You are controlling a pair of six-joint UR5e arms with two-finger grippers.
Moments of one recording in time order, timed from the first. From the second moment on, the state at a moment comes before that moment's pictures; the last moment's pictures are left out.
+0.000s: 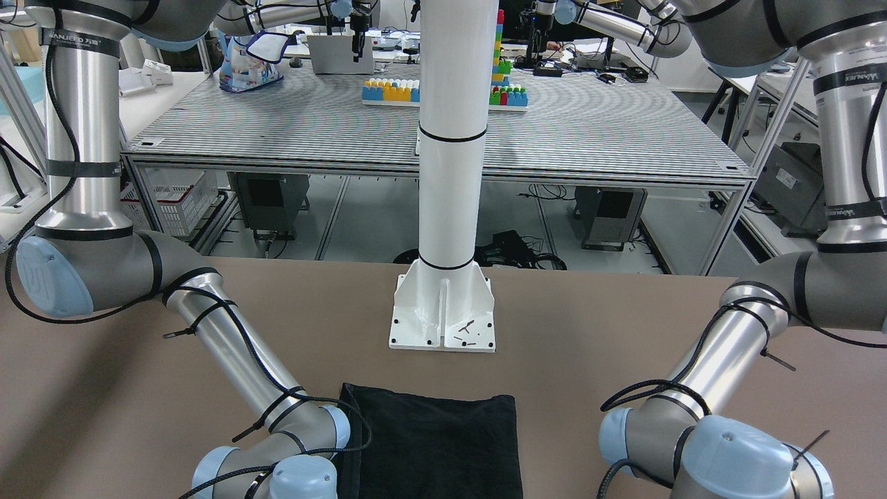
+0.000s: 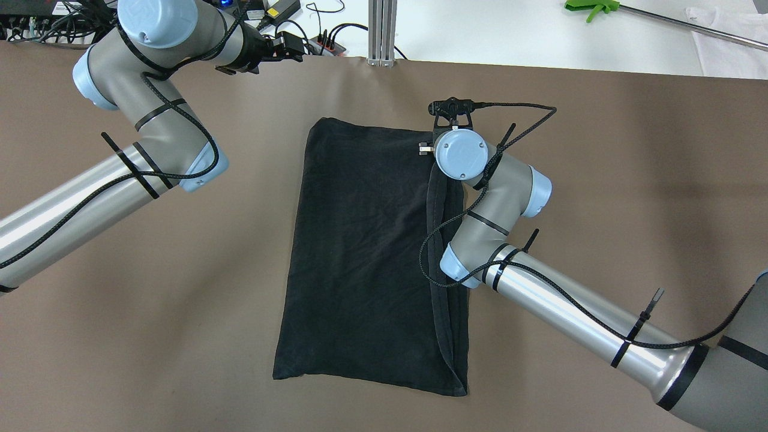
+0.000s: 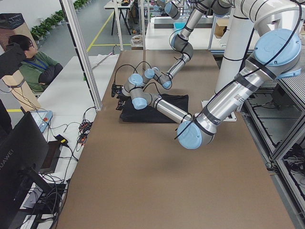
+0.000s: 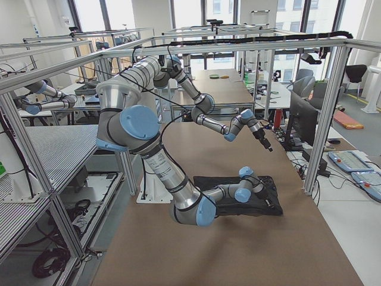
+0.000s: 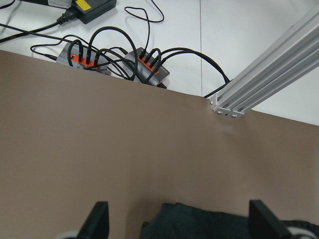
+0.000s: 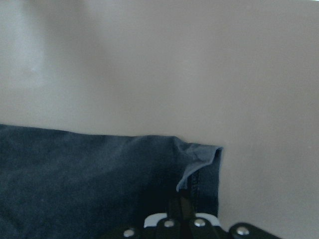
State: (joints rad) left arm -0.97 -2.40 -1.25 -2.24 -1.83 -1.24; right arm 0.72 -0.72 0.99 -0.91 1.44 1.02
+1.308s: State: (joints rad) left arm -0.96 -2.40 -1.25 -2.24 -1.83 -1.24; right arm 0.79 -0.88 1.20 -0.89 1.61 1.02
